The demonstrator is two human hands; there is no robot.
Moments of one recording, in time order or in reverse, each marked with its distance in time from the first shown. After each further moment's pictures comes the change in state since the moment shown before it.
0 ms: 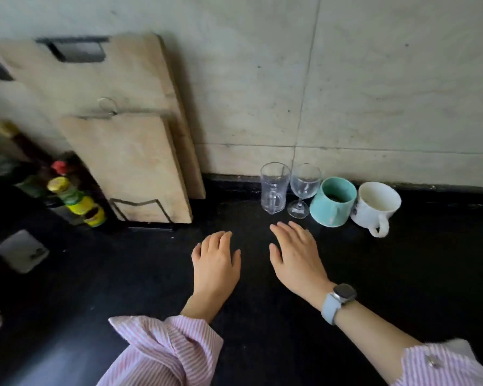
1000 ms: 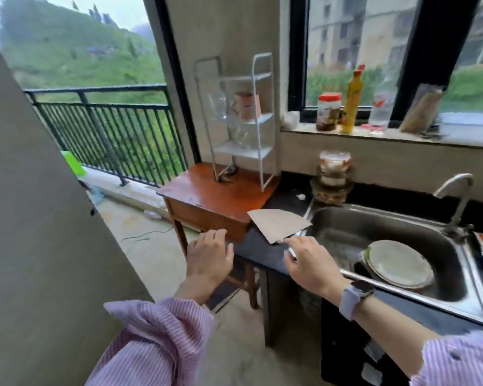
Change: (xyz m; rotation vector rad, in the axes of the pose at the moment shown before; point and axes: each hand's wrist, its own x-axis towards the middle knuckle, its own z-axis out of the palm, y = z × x) left_hand -1.002 -0.267 -0.376 0.480 0.700 -1.731; right_hand -0.701 -0.760 0.105 0.333 -0.656 -1.794
